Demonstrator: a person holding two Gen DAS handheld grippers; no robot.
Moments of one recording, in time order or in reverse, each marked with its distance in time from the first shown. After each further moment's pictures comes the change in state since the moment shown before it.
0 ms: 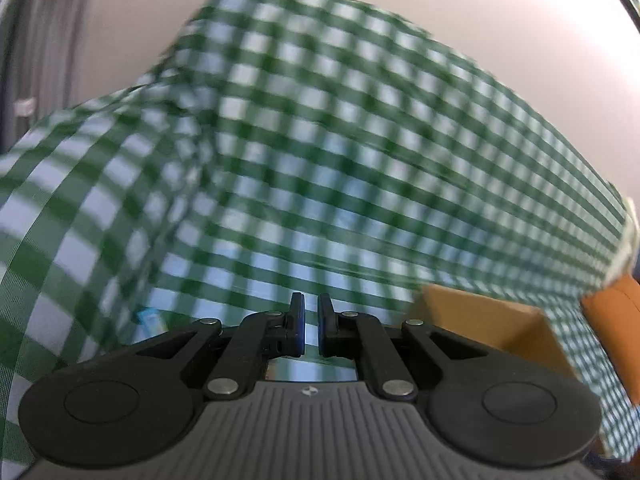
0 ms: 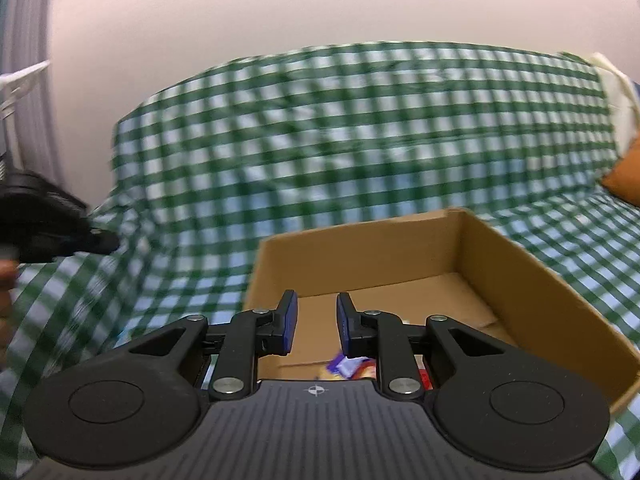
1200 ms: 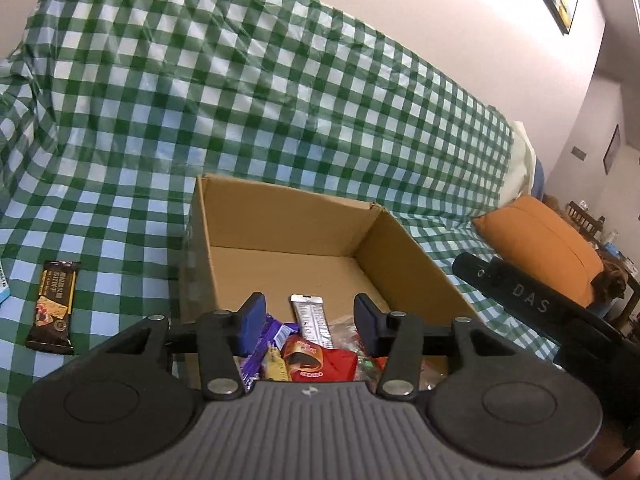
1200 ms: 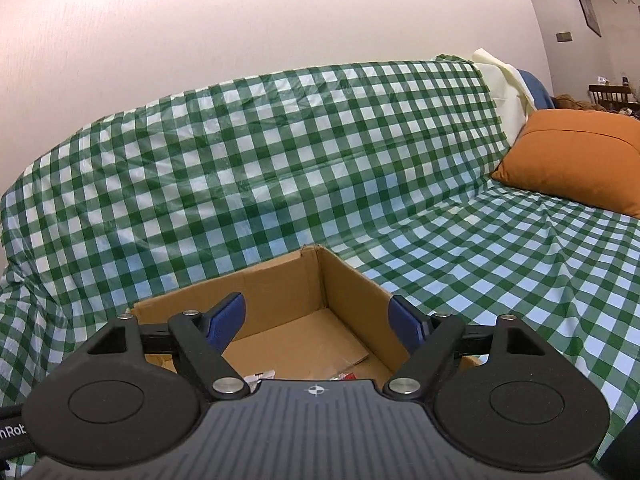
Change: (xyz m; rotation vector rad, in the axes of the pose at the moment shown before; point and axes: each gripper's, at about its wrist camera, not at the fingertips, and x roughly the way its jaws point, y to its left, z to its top) left arm -0.031 -0.150 -0.100 0.187 0.091 -0.310; right arm -0.005 -0.086 0.009 0.217 -0.094 -0.352
